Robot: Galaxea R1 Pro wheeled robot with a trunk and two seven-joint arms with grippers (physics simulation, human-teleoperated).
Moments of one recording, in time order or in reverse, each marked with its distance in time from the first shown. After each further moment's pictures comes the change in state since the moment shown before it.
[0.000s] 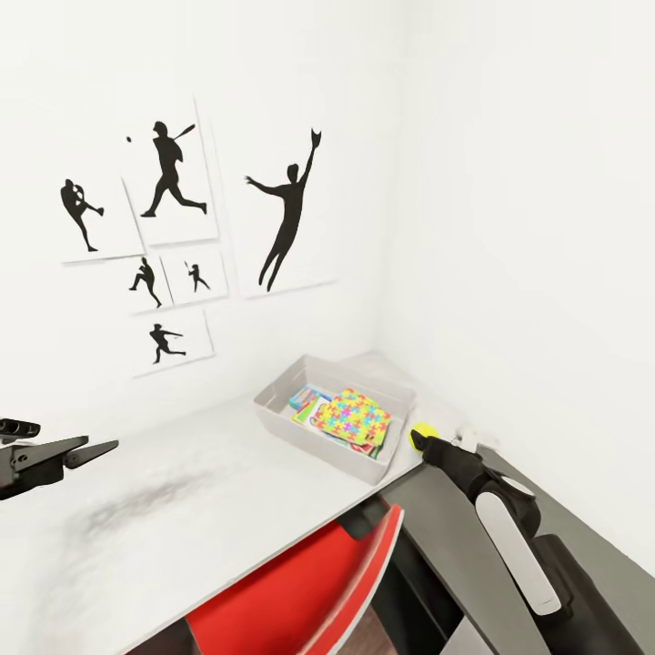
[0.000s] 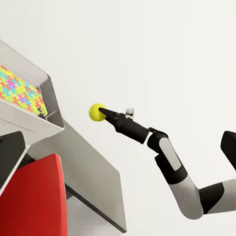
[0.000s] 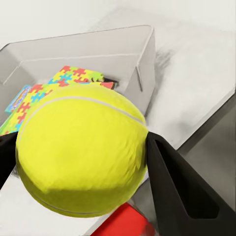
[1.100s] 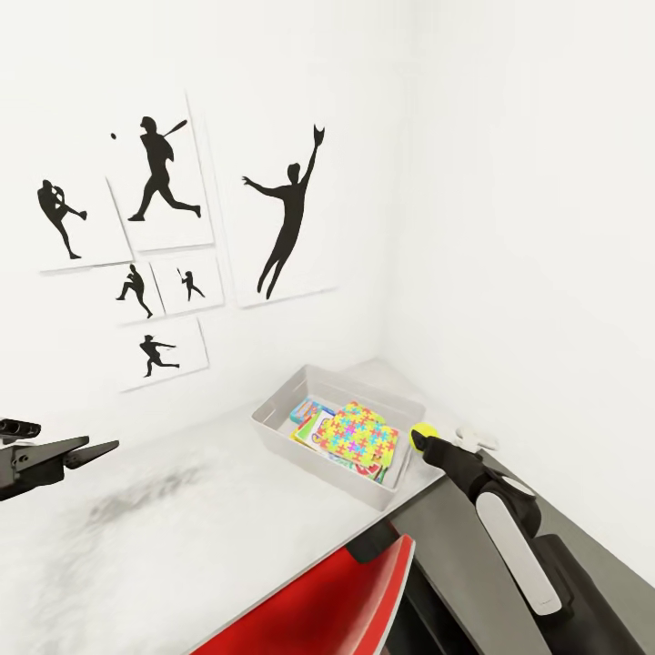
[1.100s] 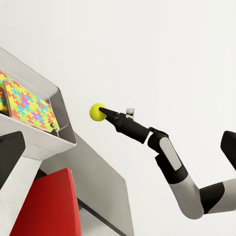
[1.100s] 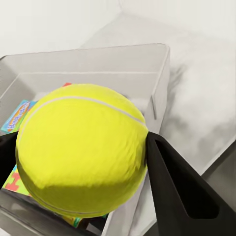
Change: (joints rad) left arm 0.000 -0.002 0.000 0.000 -0.003 -0.002 0.000; right arm 0.000 -0.003 0.000 0.000 0.002 0.000 -0.001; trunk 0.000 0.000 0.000
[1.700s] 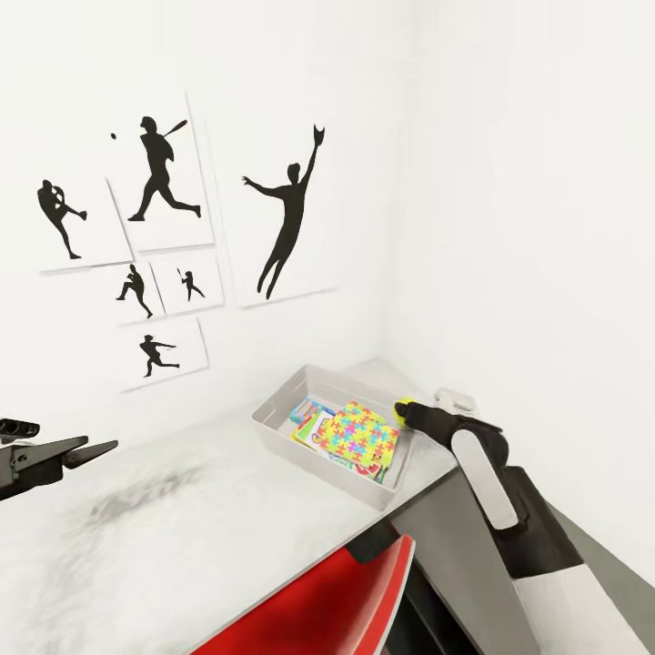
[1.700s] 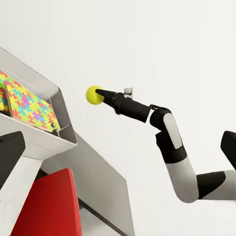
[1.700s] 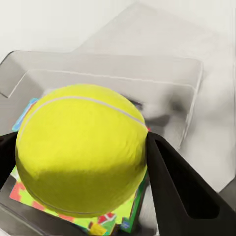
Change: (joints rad) left arm 0.000 0.004 0.000 0.000 0.001 0.000 0.000; right arm -0.232 0.096 -0.016 0.114 -0.004 0.231 -0.094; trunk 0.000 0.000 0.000
